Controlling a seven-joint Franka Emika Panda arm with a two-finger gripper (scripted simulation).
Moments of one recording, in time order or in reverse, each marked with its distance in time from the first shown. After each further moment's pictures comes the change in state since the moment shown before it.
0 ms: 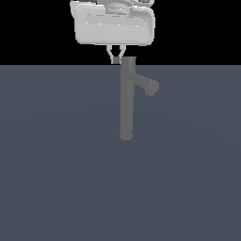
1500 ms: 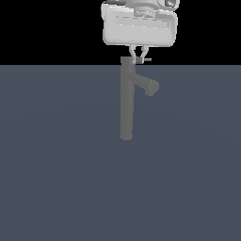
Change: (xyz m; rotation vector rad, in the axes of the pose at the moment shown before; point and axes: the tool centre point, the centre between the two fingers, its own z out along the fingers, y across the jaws) arm 0.004 0.067 0.000 0.021 -0.041 -0.015
